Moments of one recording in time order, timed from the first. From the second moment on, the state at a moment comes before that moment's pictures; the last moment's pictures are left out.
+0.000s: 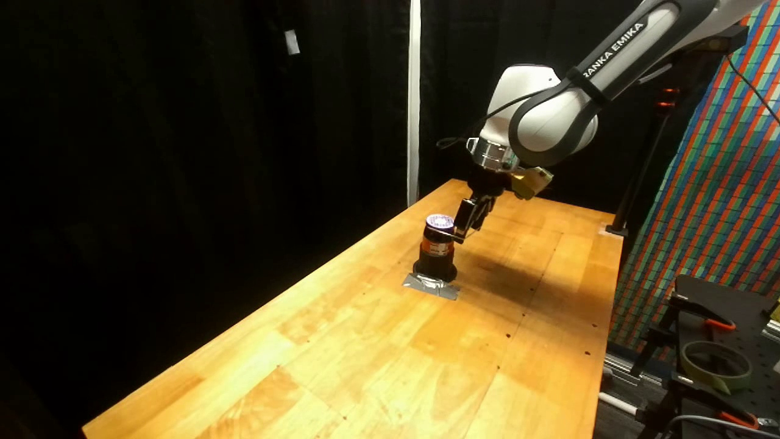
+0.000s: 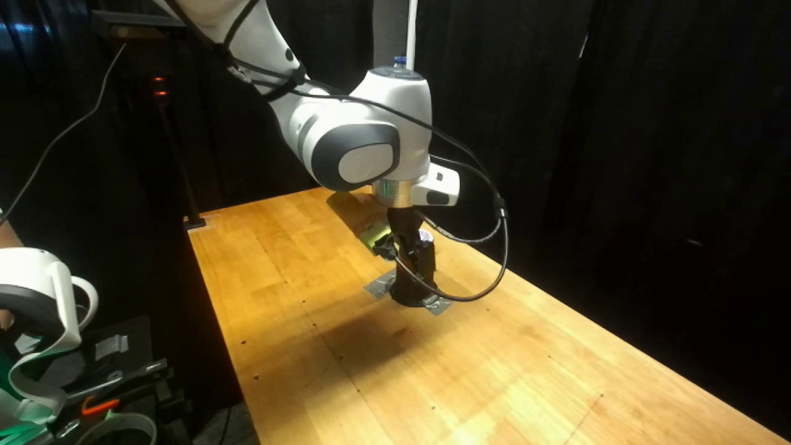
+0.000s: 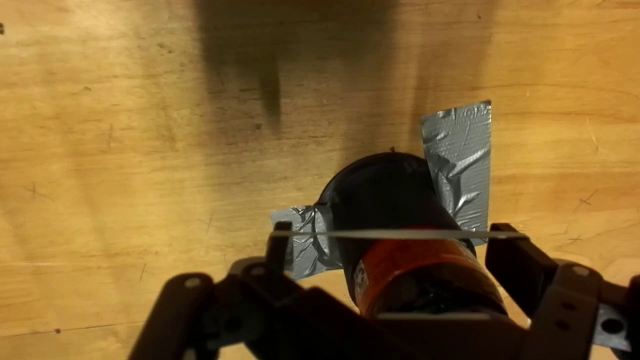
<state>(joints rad) 0.03 0.37 0.08 -2.14 0.13 2.71 -0.06</state>
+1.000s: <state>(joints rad) 0.04 0.40 0.09 -2.16 0.08 2.86 -0.08</state>
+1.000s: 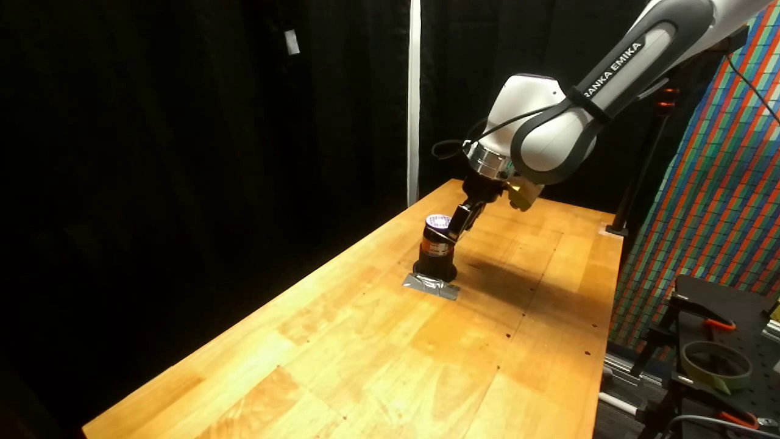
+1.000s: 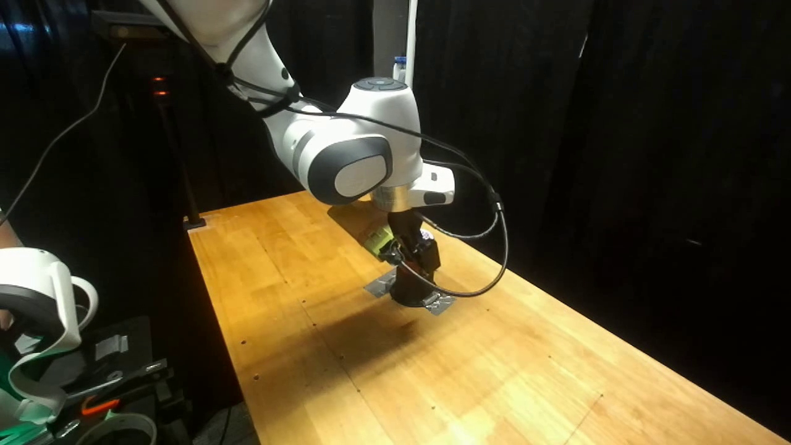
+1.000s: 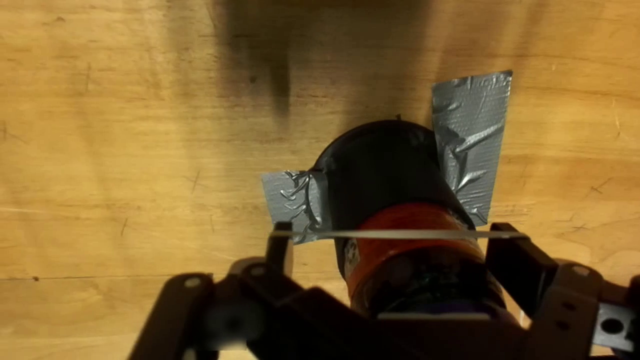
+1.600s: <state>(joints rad) 0.08 0.41 0.05 -2.20 0.02 2.97 -0.03</state>
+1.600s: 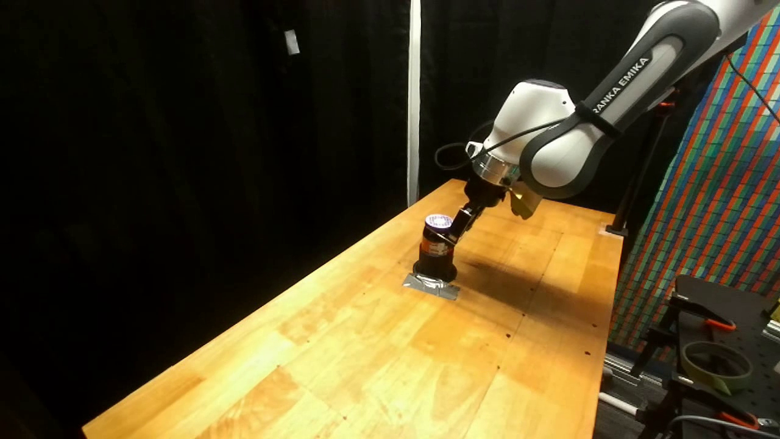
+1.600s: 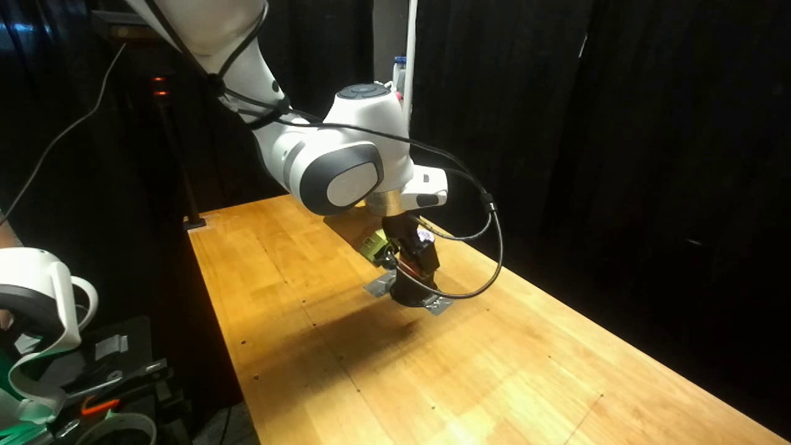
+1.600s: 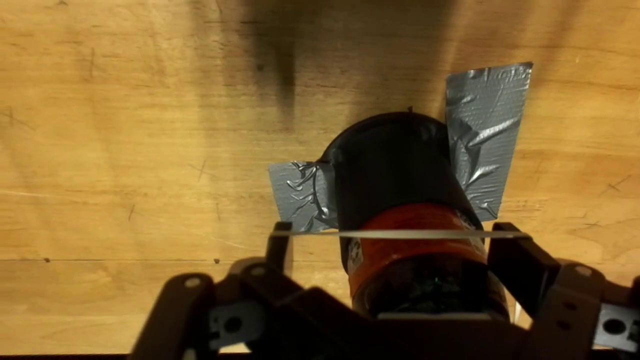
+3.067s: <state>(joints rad) -0.42 0.40 0.51 -2.52 -0.18 3.70 -0.20</state>
